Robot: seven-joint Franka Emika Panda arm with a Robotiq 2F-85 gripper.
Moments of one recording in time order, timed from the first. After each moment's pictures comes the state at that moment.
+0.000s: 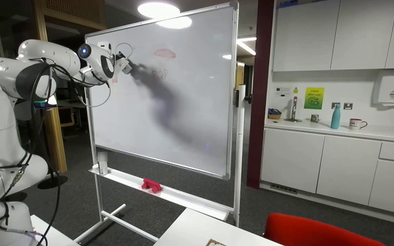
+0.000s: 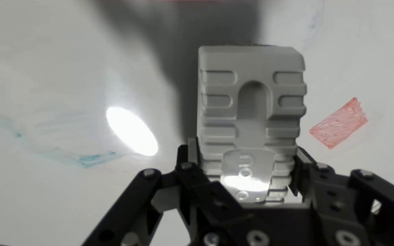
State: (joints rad) arm -1.61 0.26 1.93 -1.75 -0.61 3.18 -0.41
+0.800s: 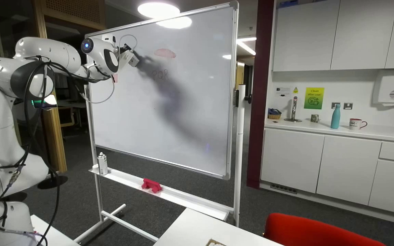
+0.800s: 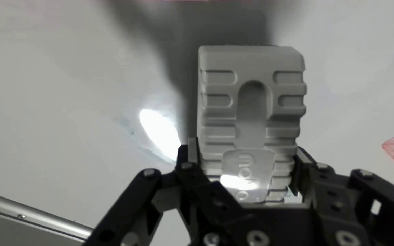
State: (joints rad) arm -1.68 0.23 1.92 -1.68 -0.61 3.18 -0.41
